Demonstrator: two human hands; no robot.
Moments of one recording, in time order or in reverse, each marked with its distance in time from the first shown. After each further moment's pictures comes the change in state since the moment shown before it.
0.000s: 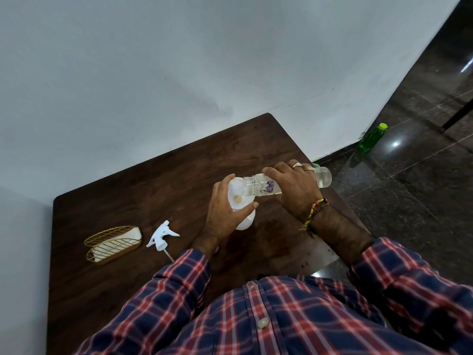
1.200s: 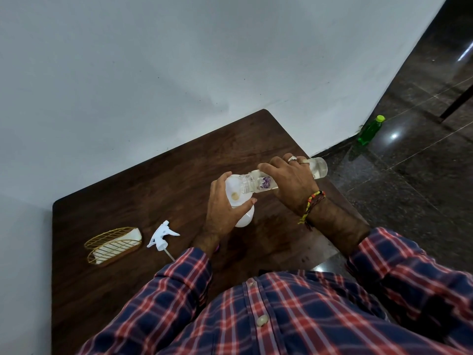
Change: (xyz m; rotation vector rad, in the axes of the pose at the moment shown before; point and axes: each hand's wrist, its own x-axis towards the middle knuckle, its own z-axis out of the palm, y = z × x) left_hand 0.002 -0.001 0.005 0.023 0.021 -0.036; right_hand 0.002 0.001 -0.002 -0.015 0.019 -0.031
